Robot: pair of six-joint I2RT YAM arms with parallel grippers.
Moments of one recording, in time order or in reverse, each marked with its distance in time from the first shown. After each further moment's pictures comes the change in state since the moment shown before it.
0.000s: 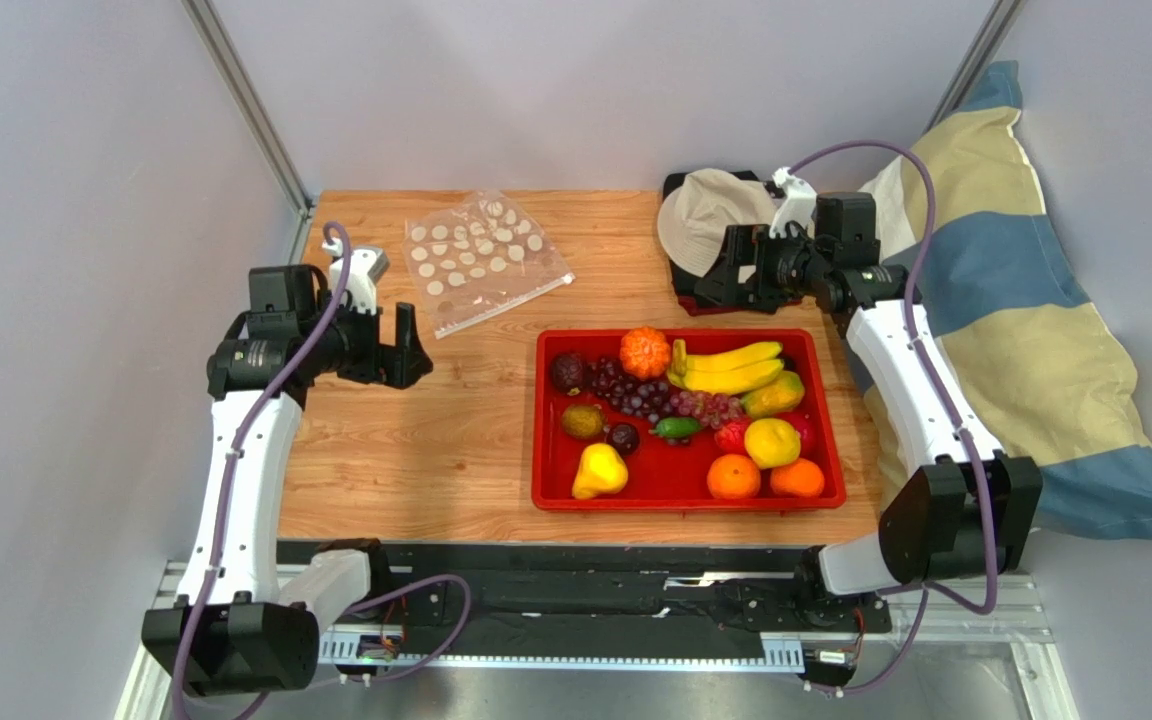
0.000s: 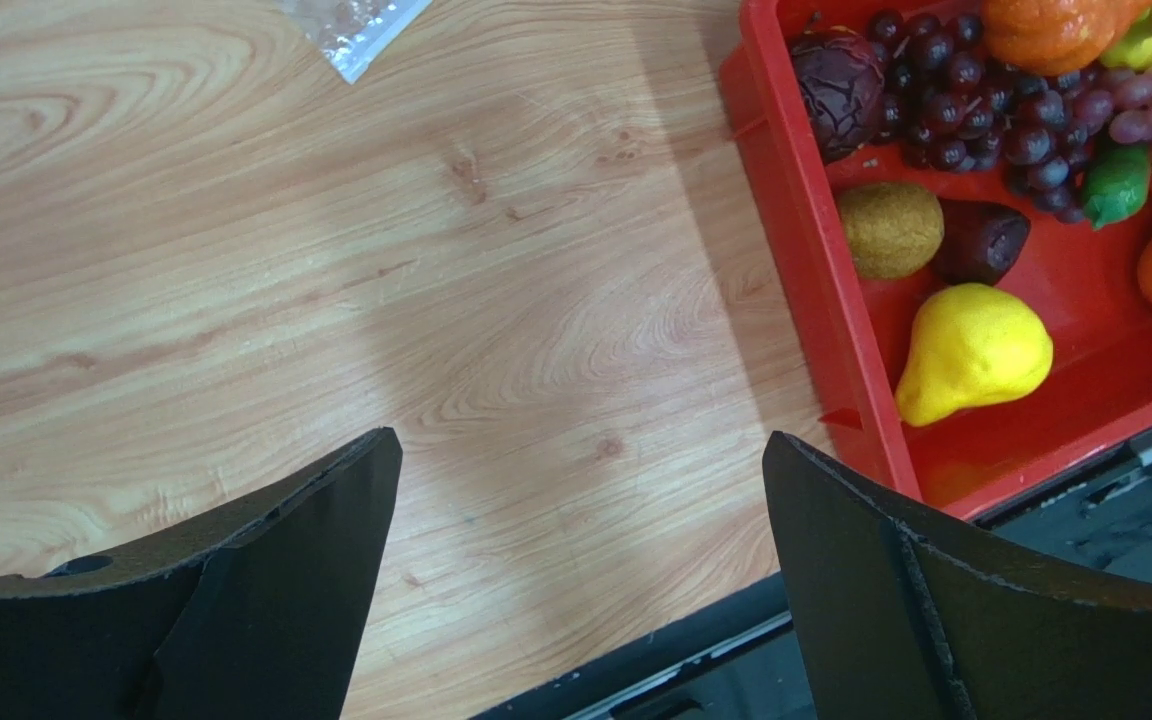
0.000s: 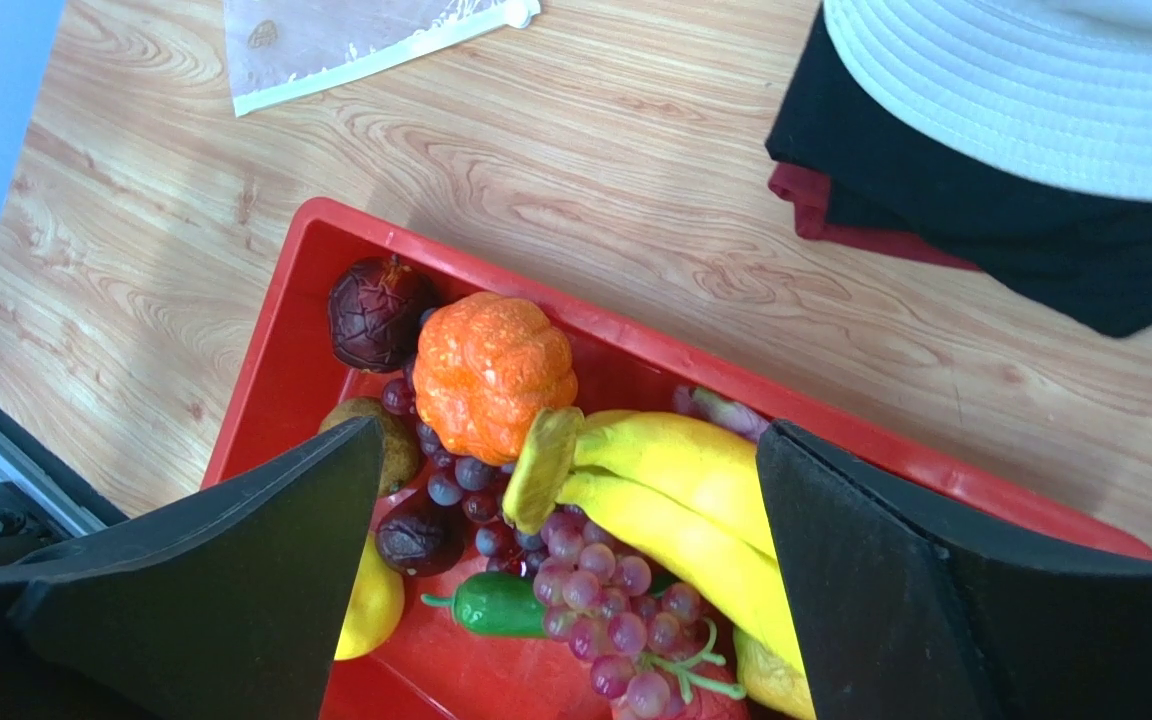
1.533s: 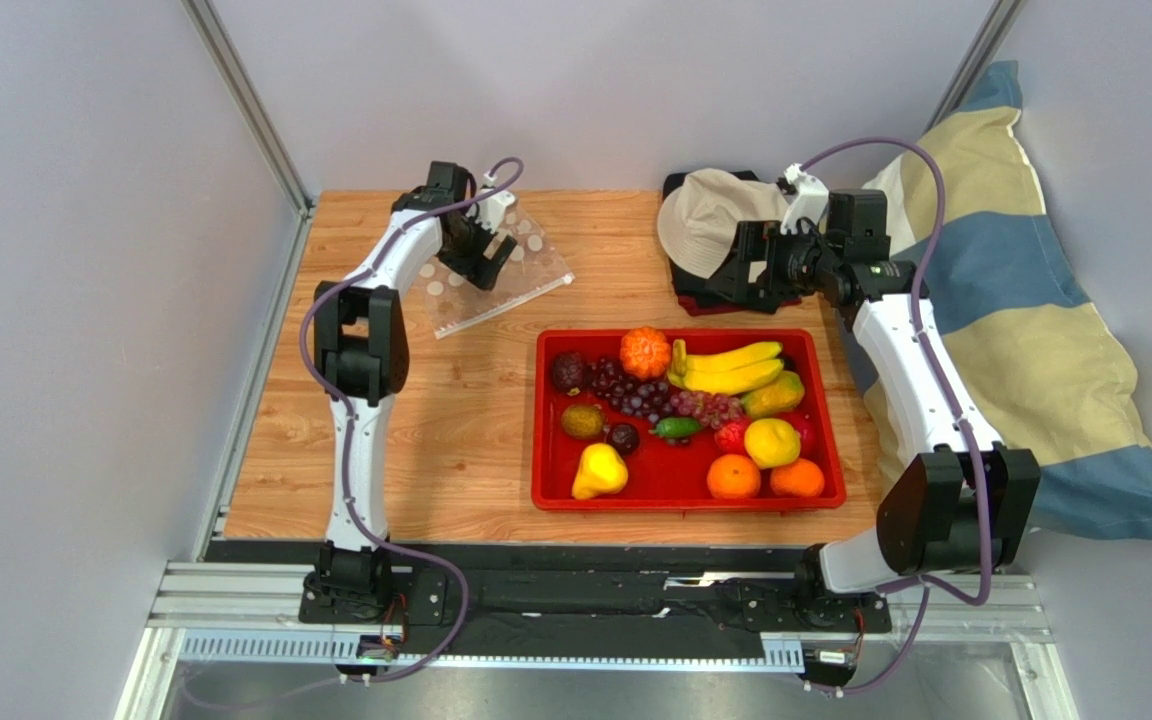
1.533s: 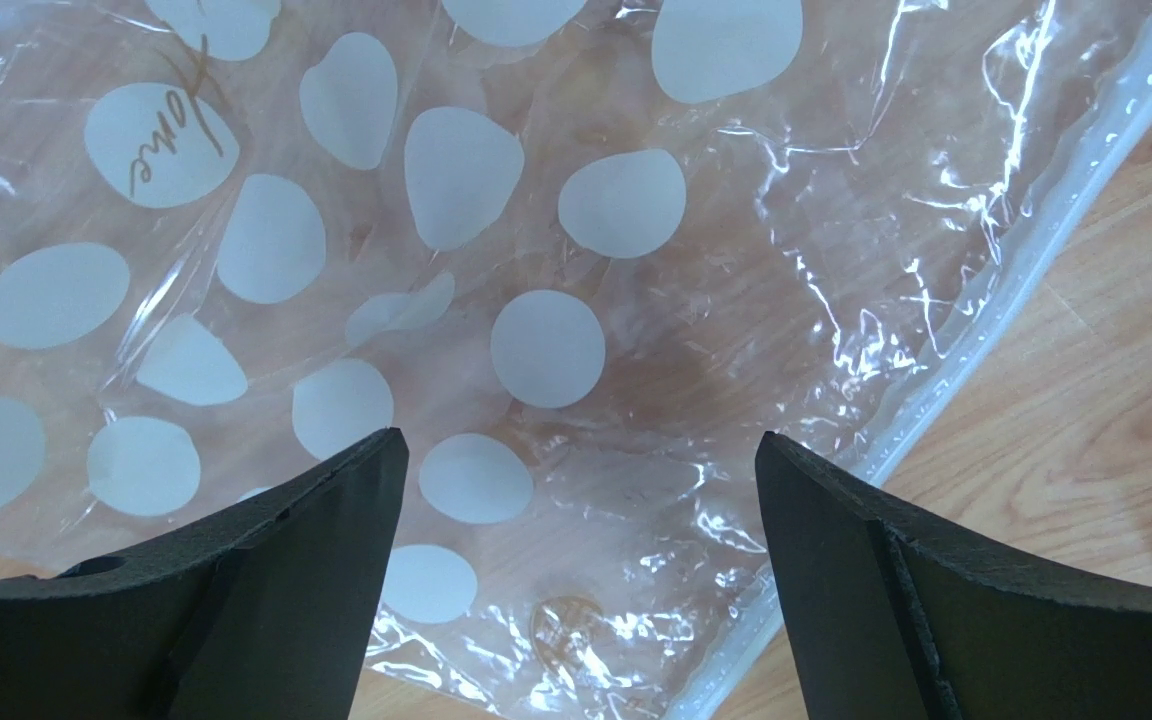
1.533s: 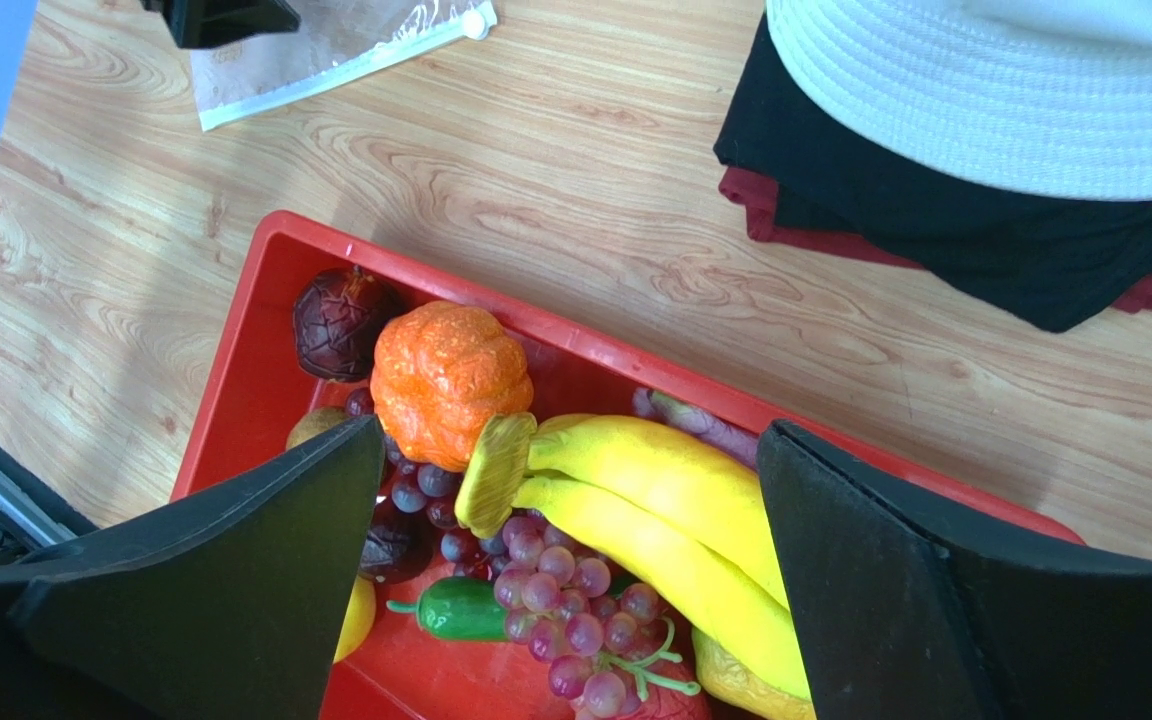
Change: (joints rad) left arm -0.250 1.309 0.935 0.176 -0.305 0.318; right arm -0.046 0.039 0.026 -0.006 -0.016 -0.031
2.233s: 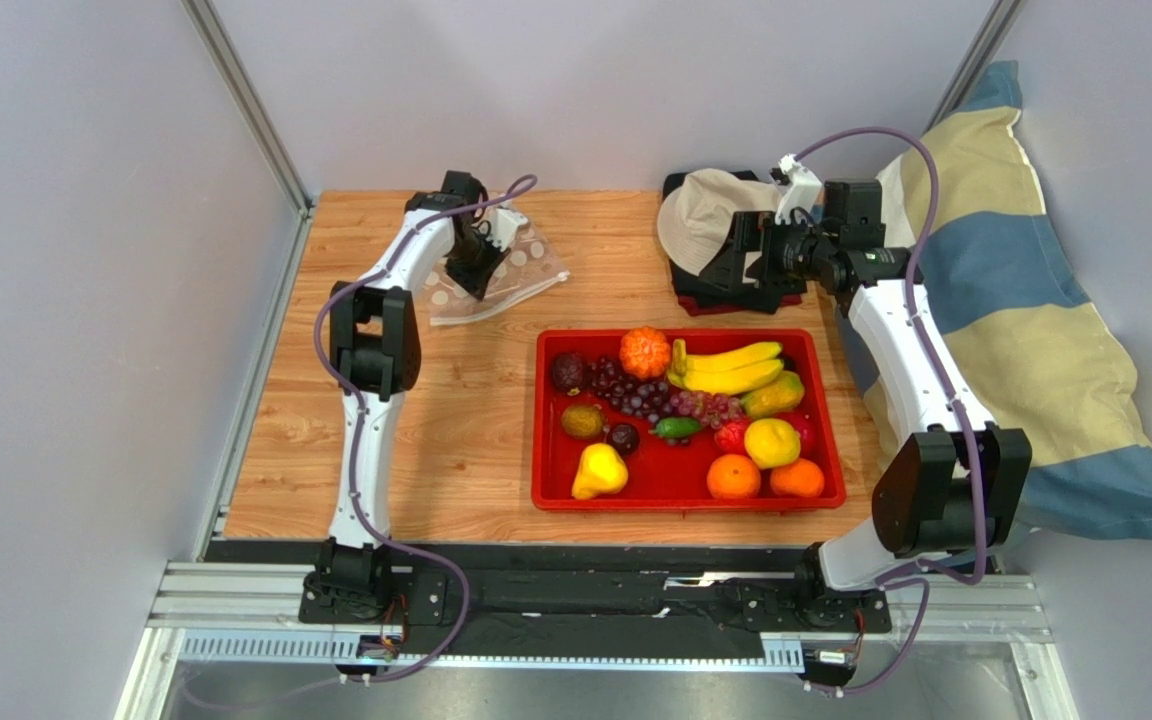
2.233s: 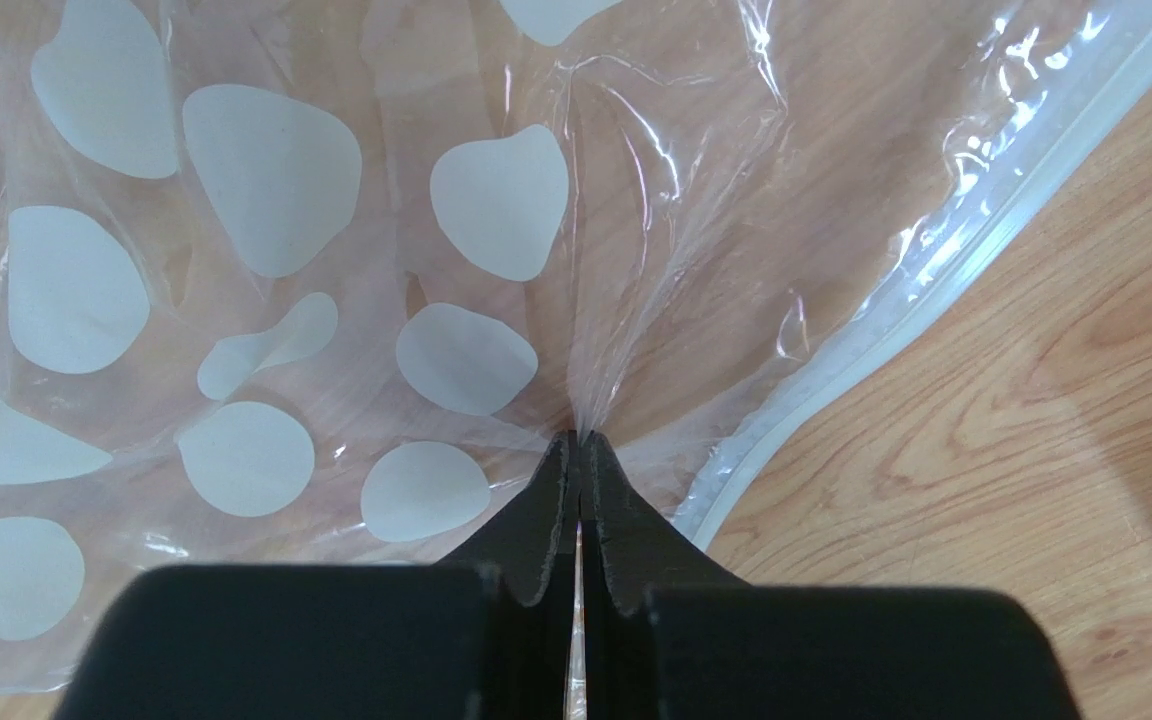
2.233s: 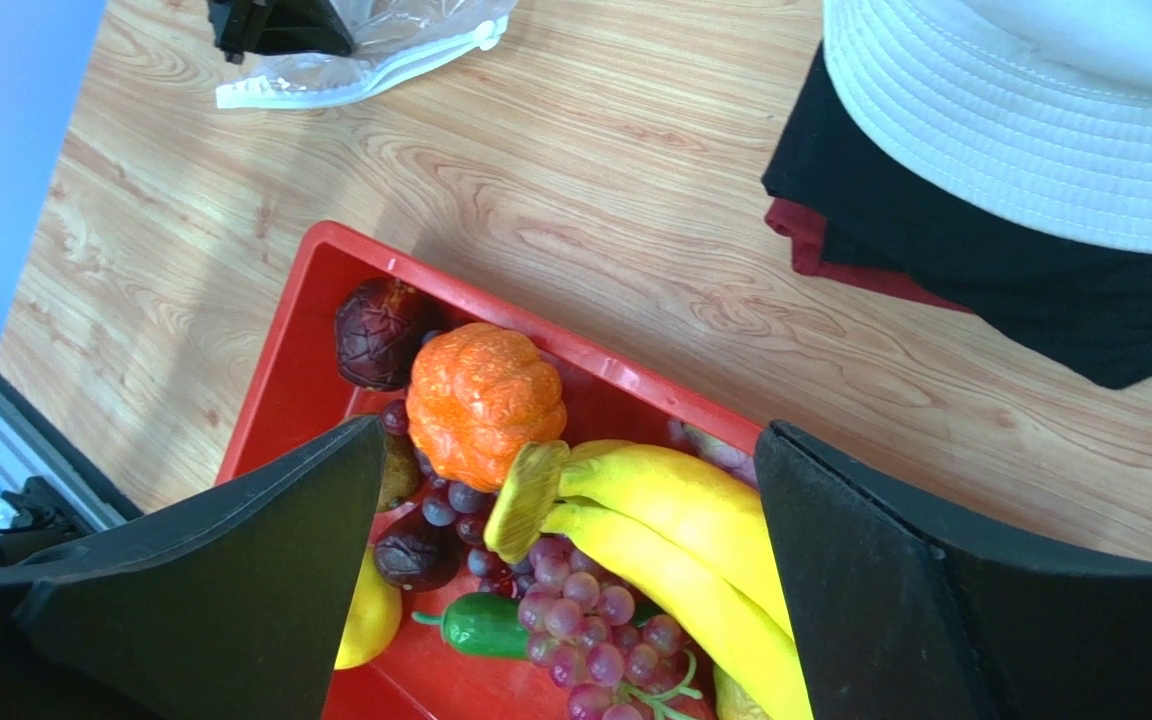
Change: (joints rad) left arm -0.025 0.116 0.142 -0.223 0.031 0.063; right arm 0.000 0.066 0.065 -0.001 -0.066 0.004
